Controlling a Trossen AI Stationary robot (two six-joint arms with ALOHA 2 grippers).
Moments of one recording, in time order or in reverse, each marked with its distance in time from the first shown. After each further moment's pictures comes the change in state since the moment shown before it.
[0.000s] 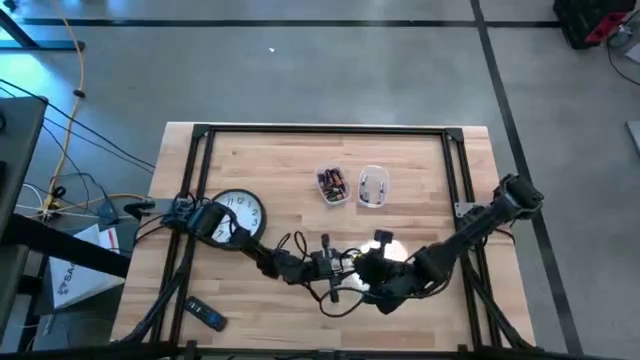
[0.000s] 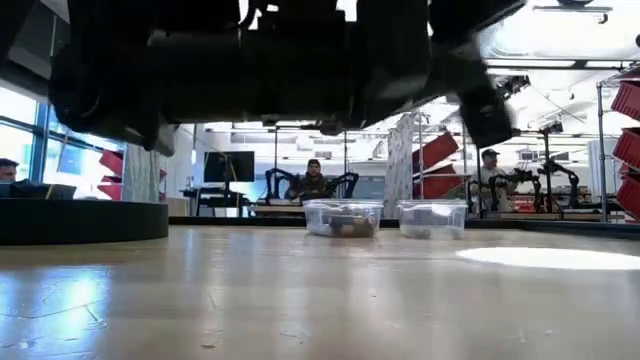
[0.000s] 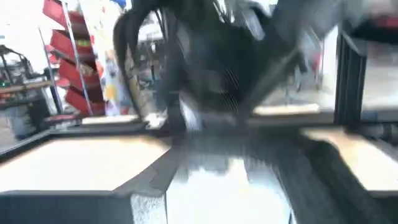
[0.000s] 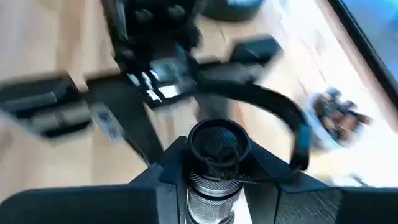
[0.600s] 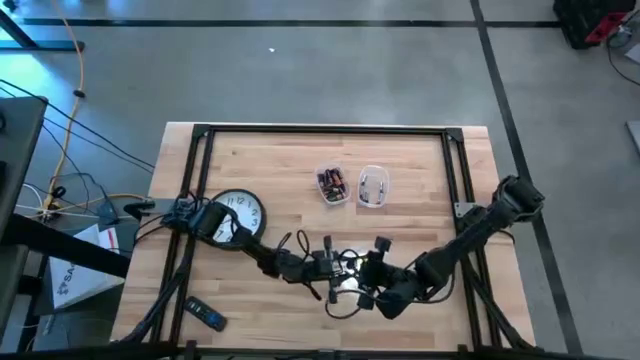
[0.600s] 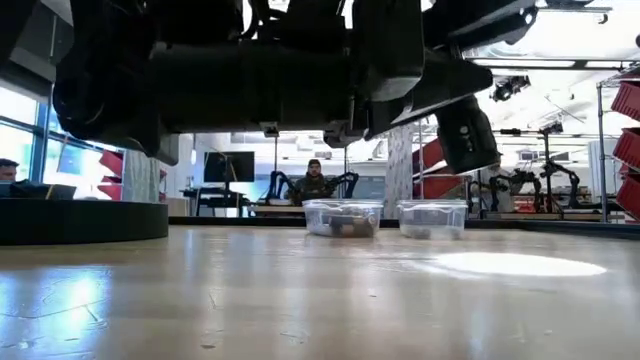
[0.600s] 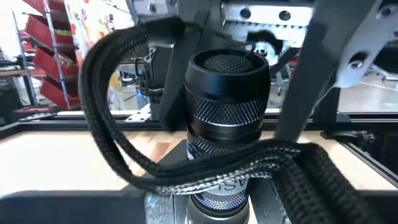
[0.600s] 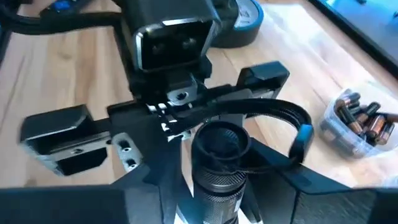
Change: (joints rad) left arm 0.025 0.019 0.009 0.032 0.071 -0.071; right arm 0.026 0.007 -0.185 0.400 0.081 0.082
